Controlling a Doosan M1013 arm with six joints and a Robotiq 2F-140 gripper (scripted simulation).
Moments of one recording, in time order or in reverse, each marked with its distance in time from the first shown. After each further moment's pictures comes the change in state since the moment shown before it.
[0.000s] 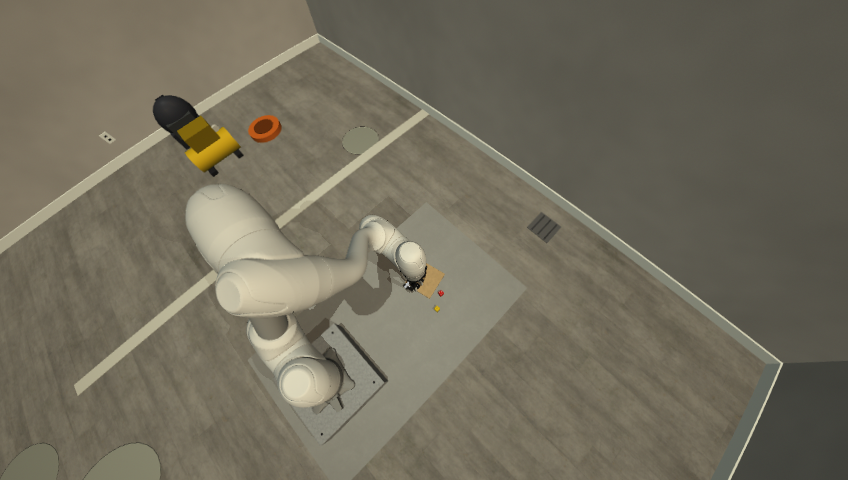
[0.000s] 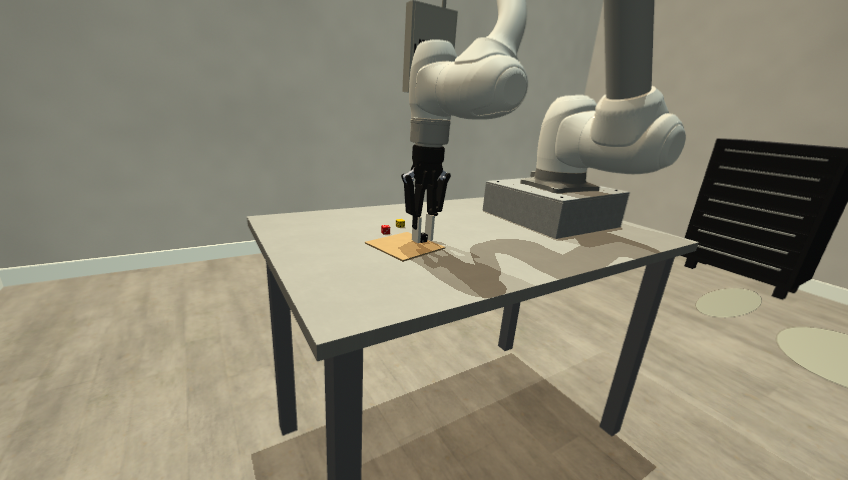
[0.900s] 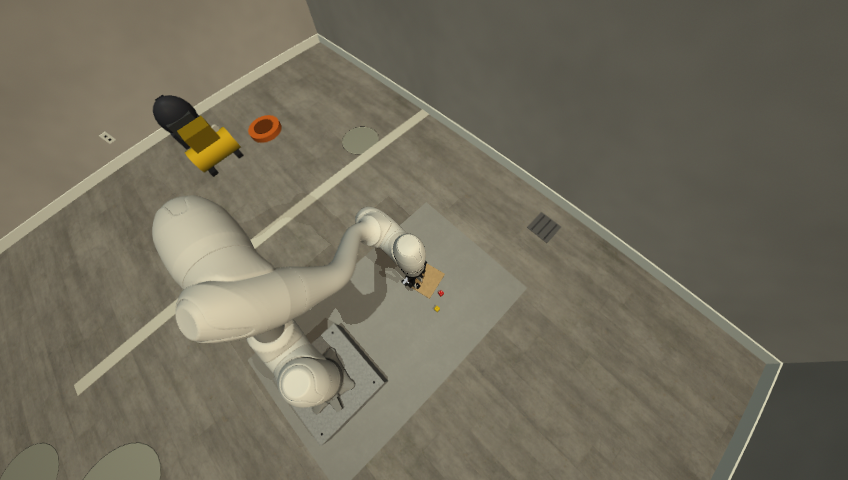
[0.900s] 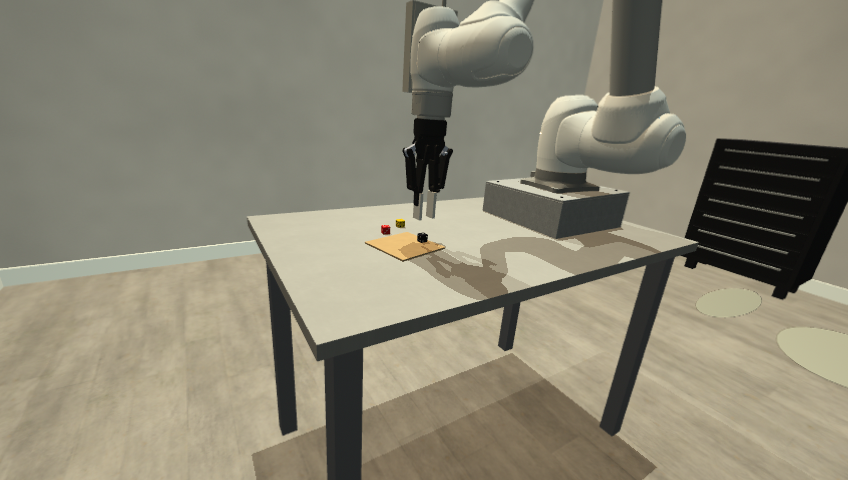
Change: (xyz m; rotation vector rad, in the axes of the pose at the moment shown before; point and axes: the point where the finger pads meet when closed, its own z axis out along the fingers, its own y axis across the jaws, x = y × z) arm 0.000 0.000 -0.059 -0.001 0.000 0.000
